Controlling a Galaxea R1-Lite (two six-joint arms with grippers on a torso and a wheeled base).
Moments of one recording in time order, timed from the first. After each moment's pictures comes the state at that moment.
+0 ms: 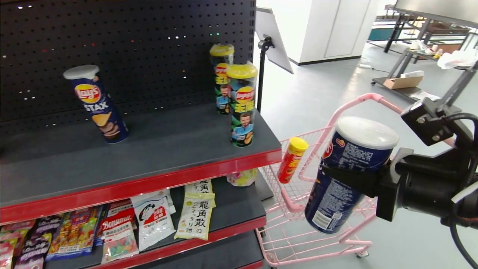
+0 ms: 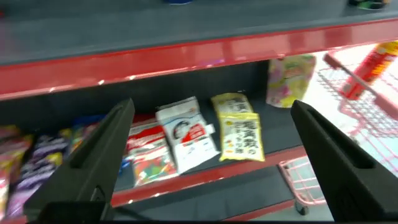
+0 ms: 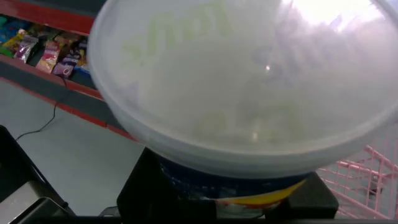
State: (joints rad) left arm 0.00 0.00 0.00 0.00 0.02 -0.01; right arm 0.63 1.29 -0.64 -0.38 0.08 0.00
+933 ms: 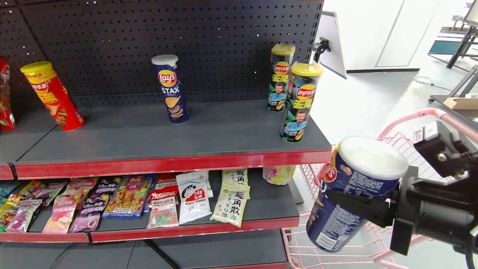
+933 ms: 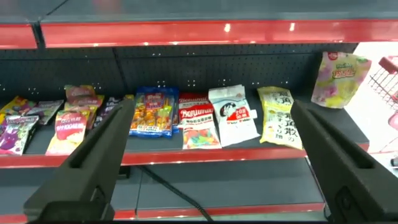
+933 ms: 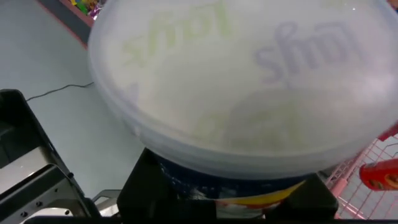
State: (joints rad) left arm 0.00 0.00 0.00 0.00 0.02 -0.01; right arm 0.65 1.24 -0.54 -0.42 0.15 -0.08
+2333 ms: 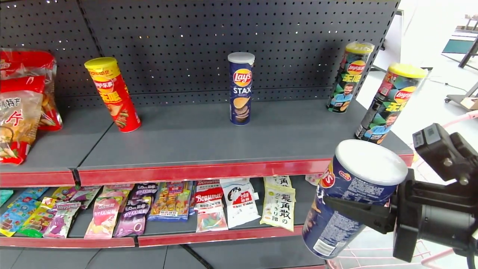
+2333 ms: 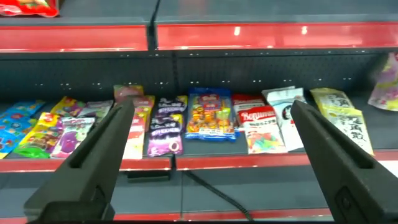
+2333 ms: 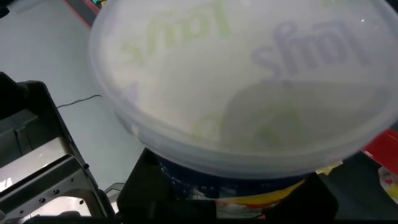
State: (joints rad) left arm 0.00 0.00 0.00 0.00 0.02 0.00; right arm 0.65 1.23 -0.53 -0.43 0.24 -0.08
